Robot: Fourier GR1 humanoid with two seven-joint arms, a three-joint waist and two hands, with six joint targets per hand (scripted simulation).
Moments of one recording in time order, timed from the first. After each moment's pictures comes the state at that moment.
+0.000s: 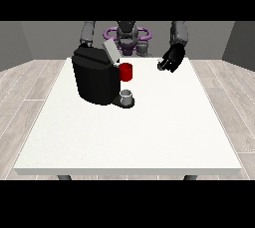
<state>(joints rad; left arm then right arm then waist) -0.78 0.43 -0.04 -0.69 -0.74 -0.25 -0.29 -0.25 -0.03 0.02 -1.21 0.21 -0.20 0.00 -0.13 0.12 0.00</state>
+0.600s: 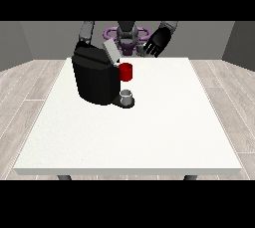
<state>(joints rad) -0.91 0.33 -0.03 -0.76 -0.73 -0.38 -0.15 -0.26 -0.03 0.00 -1.16 0.19 -0.18 -0.04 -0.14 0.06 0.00</state>
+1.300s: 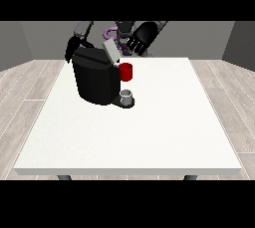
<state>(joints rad) -1.13 0.43 0.10 -0.70 -0.70 -0.42 -0.06 -0.34 -0.04 0.03 -1.30 0.18 -0.15 0.01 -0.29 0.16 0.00</state>
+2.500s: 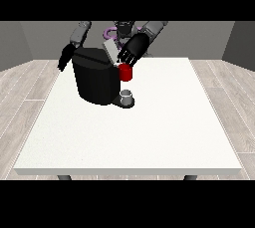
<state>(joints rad) -1.26 0.42 0.11 -0.66 -0.72 -0.44 -0.05 -0.44 -0.08 -0.06 -1.25 0.16 -0.19 -0.02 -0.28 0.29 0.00</state>
